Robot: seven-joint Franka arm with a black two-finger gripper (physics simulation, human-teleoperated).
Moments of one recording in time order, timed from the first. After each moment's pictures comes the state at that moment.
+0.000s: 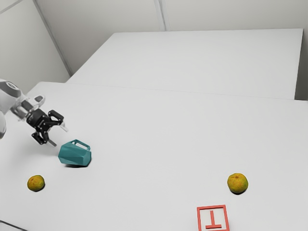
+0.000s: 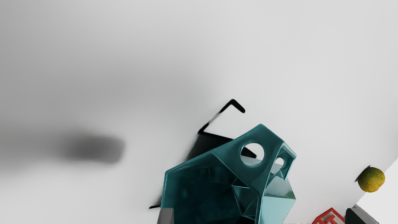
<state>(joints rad) 0.50 0.51 0.22 -1.65 -0.61 1.48 0.34</state>
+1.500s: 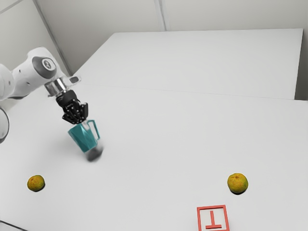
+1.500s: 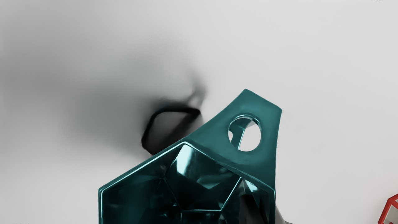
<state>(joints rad) 0.27 0.31 0.08 -1.71 -0.33 1.61 0.27</state>
